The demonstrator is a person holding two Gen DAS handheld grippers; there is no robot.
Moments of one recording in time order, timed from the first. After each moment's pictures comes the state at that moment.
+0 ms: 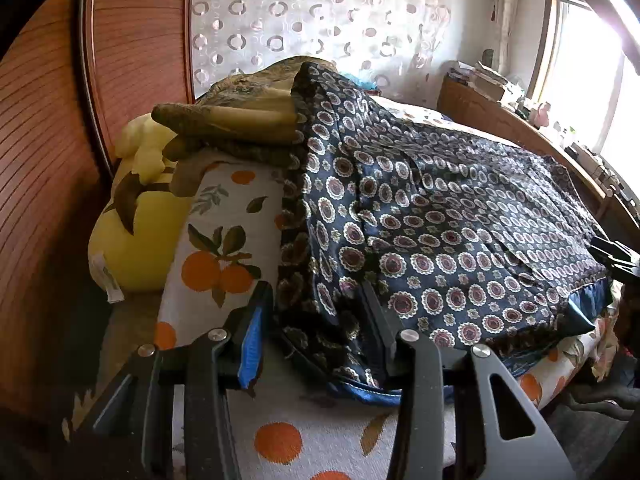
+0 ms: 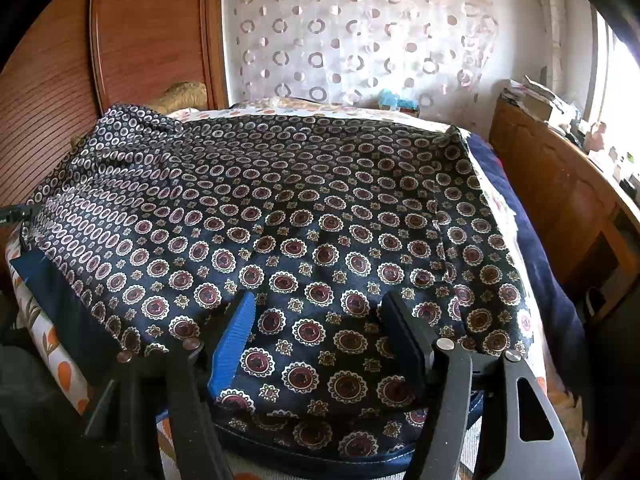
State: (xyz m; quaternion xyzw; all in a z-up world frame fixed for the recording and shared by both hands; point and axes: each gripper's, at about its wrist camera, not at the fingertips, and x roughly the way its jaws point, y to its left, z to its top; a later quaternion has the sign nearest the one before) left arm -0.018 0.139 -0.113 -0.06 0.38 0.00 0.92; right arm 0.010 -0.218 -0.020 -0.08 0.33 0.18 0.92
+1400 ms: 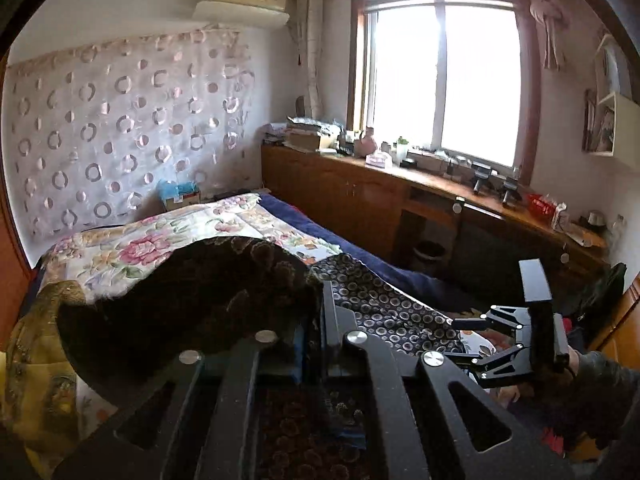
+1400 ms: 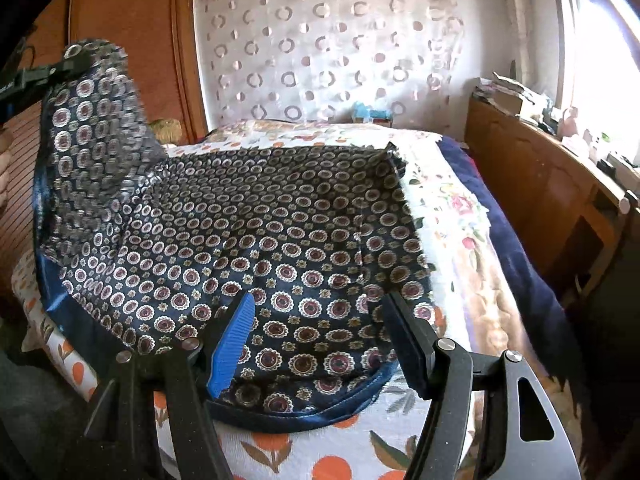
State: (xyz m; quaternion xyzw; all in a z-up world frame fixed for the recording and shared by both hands) left arm 0.076 -0.107 0.056 0.04 0.23 -0.28 0.93; right arm -0.014 -0.267 0.012 -0.04 0.31 0.15 0.94
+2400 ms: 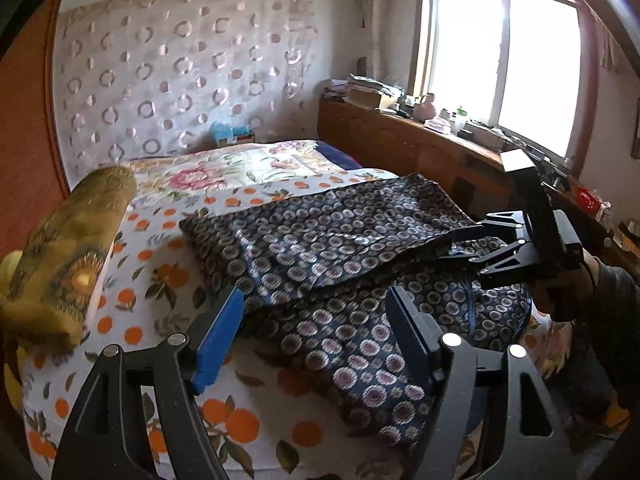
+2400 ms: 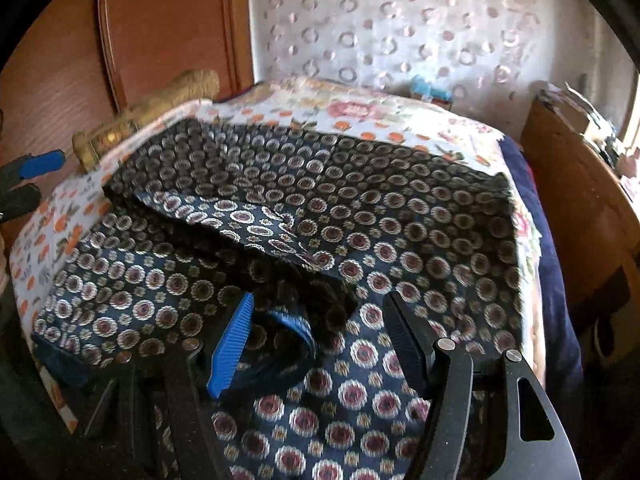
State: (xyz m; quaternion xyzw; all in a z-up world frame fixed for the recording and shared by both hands) left arm 0.059 -0.042 -0.037 0.01 0.30 -0.18 0.94; right arm 0.096 -0.186 0.000 -0.12 0.38 0.23 0.89
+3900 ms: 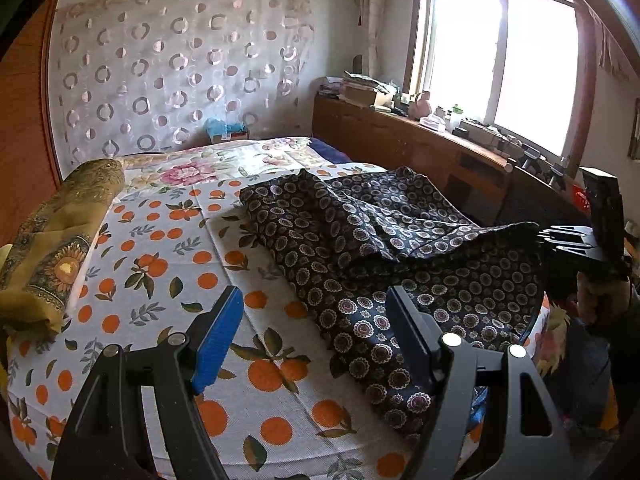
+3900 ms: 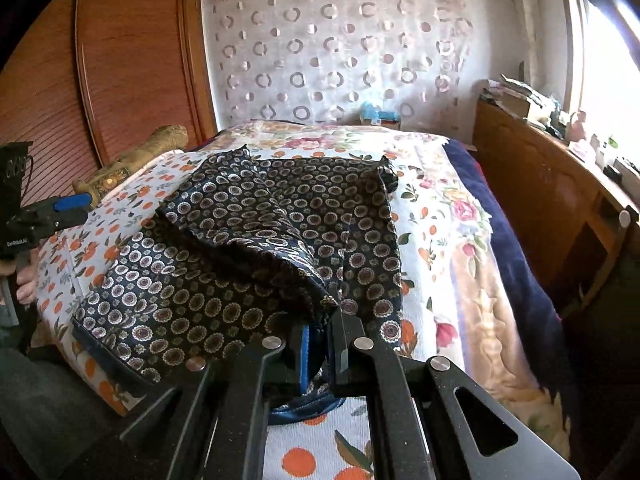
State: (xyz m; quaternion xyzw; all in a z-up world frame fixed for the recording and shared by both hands) left arm 0.056 -0.057 -0.045 0.00 0.30 -0.19 0.93; right arm -0.013 -0.264 0.038 -0.05 0.31 0.17 0.93
